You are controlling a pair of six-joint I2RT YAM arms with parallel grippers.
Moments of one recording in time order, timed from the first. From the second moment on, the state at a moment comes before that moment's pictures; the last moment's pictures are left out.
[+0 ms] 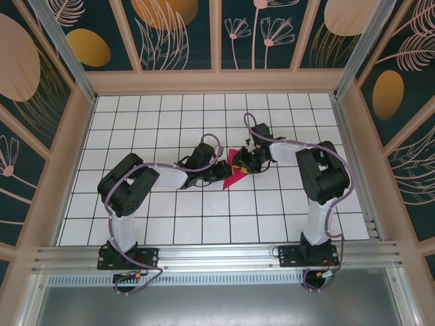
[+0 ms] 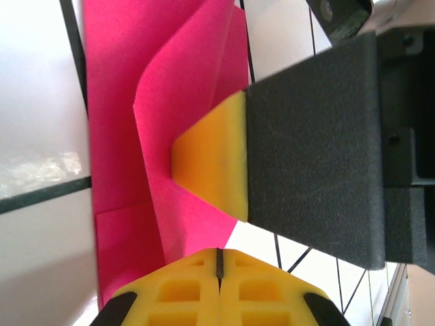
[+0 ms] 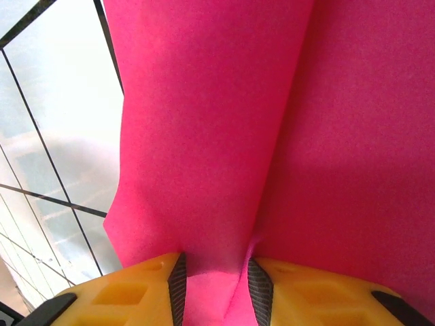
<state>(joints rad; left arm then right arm) -0.72 1.93 0.92 0.33 0.40 -0.90 0.42 1.94 1.09 -0.34 -0.50 0.71</state>
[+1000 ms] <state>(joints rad) -0.72 1.94 0.95 0.23 0.31 -0.89 0.42 1.94 1.10 -0.34 -0.50 0.71</state>
